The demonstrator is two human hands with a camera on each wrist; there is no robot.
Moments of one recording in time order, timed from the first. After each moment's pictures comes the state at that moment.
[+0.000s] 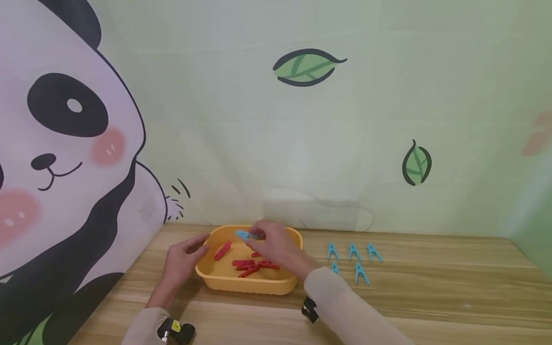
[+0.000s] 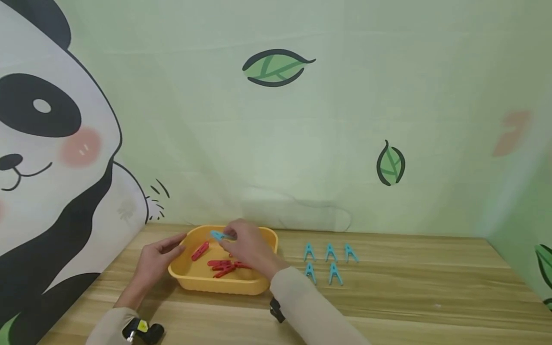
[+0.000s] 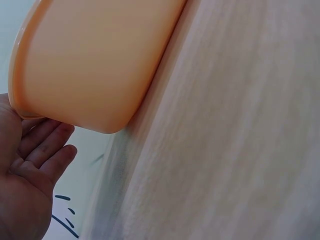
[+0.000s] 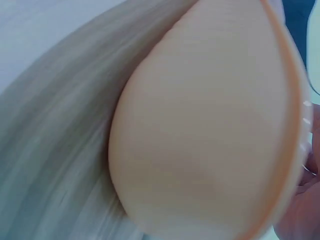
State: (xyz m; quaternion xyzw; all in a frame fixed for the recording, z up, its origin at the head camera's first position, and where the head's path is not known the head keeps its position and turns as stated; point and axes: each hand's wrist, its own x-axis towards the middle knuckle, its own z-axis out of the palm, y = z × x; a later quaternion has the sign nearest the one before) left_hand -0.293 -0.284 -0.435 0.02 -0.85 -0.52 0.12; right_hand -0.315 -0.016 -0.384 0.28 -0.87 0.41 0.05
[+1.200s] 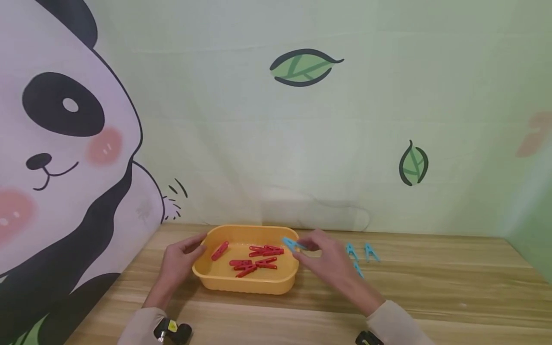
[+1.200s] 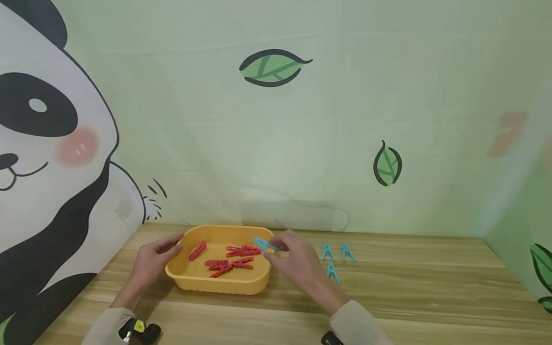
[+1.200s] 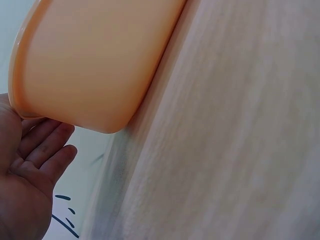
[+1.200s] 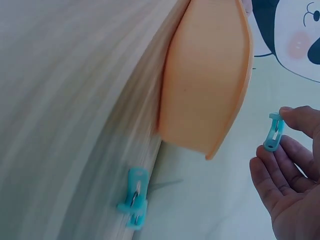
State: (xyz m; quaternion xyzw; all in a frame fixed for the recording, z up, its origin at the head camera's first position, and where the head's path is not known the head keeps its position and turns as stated) left_hand -0.291 -0.281 -0.433 0.03 -0.85 -0.52 0.11; right_hand -0.265 0.091 -0.392 0.24 -0.85 0.43 0.17
